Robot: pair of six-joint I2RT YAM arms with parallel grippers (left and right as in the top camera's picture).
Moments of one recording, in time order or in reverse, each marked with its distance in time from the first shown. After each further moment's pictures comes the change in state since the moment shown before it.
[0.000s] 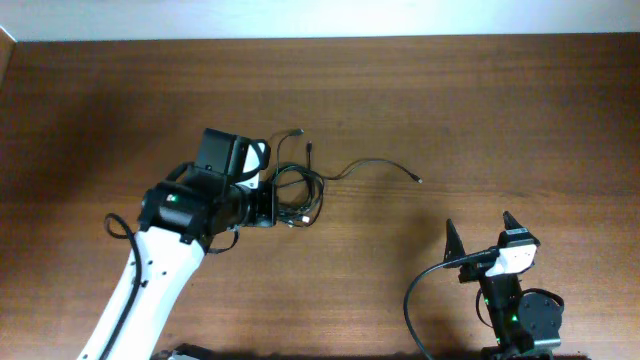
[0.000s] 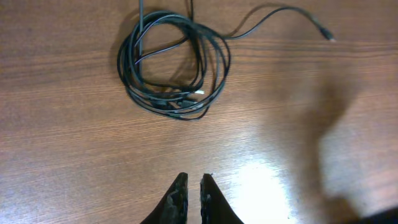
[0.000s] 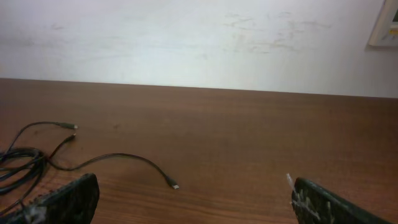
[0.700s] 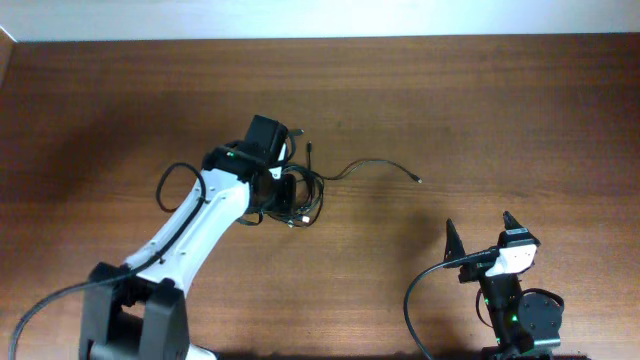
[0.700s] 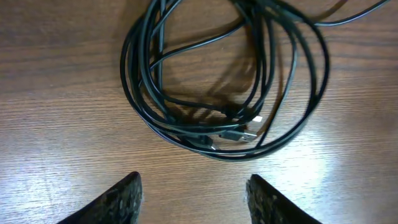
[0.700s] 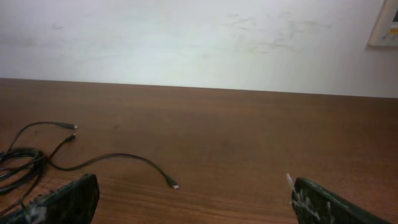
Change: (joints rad) left arm -0.046 0.375 0.005 0.135 -0.125 -0.034; right arm 0.000 0.000 0.000 0.000 0.000 0.000
